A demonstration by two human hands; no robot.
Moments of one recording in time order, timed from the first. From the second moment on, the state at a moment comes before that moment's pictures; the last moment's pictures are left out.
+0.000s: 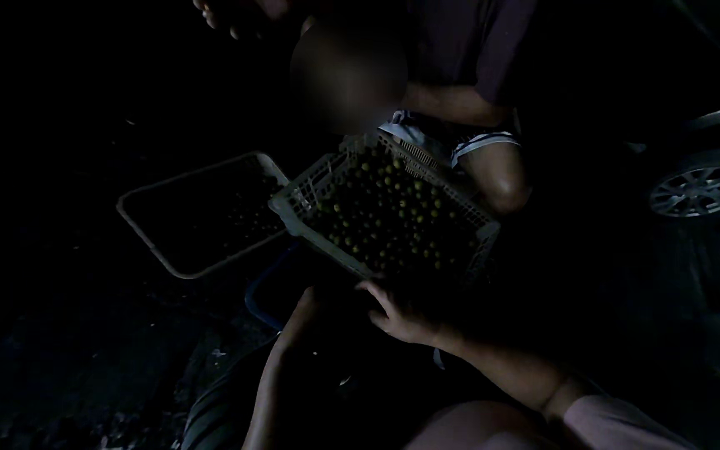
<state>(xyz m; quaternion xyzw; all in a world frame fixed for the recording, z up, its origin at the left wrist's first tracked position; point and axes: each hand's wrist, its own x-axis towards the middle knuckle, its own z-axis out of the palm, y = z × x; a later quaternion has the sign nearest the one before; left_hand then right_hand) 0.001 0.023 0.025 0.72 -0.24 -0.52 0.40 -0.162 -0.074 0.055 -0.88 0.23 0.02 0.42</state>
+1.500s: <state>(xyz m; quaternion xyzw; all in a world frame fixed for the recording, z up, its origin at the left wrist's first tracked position) 0.002 0.032 0.023 0.48 -0.29 -0.57 0.60 -0.206 -0.175 0.030 -0.85 0.32 0.02 0.40</state>
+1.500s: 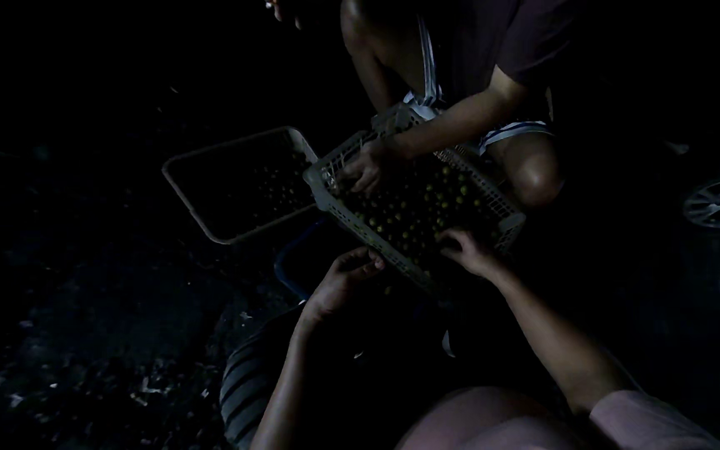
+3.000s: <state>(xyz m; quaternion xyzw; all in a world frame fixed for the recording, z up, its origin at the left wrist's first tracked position) -0.019 0.027 0.018 0.47 -0.14 -0.65 0.59 -0.193 -0.172 0.064 -0.90 0.31 0.11 0.27</state>
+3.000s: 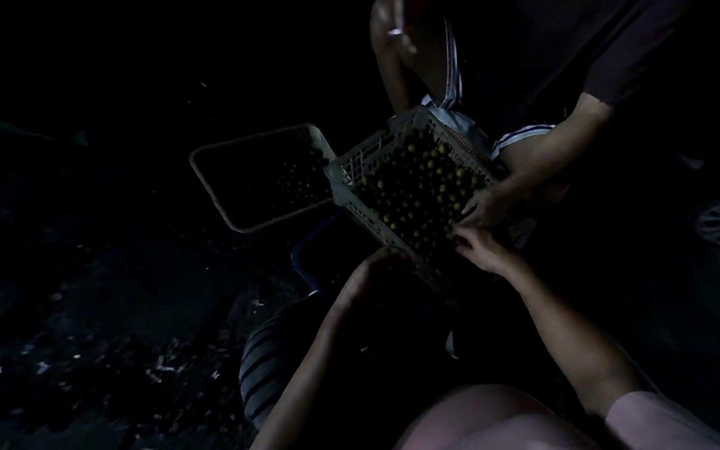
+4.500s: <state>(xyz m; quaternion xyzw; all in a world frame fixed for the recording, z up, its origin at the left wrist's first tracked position) -0.023 0.039 0.012 0.68 -0.08 -0.45 0.57 -0.199 -0.160 -0.012 -0.81 0.45 0.12 0.36</state>
